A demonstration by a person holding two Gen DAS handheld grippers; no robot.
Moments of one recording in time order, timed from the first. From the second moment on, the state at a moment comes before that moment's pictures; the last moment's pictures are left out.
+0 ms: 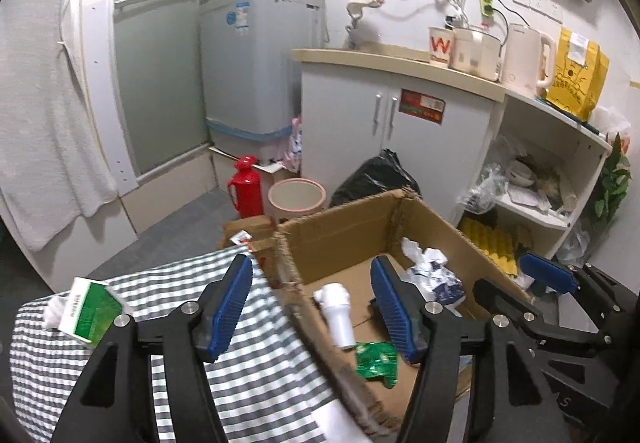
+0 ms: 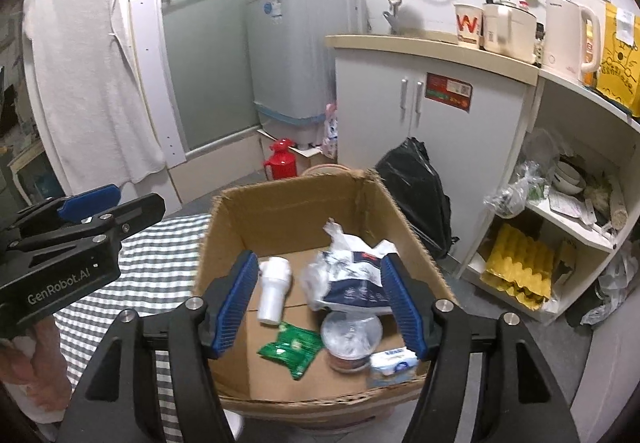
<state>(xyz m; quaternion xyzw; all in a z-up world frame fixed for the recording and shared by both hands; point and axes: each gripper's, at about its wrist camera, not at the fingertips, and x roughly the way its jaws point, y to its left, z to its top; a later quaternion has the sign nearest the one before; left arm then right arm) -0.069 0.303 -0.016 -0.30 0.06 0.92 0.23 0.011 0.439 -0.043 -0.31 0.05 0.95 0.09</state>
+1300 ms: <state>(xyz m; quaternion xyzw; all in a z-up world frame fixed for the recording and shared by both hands) -0.077 0.079 -0.001 -0.28 0.00 0.96 0.07 -0.035 0.251 -0.029 -0.29 0.02 0.96 -0.04</state>
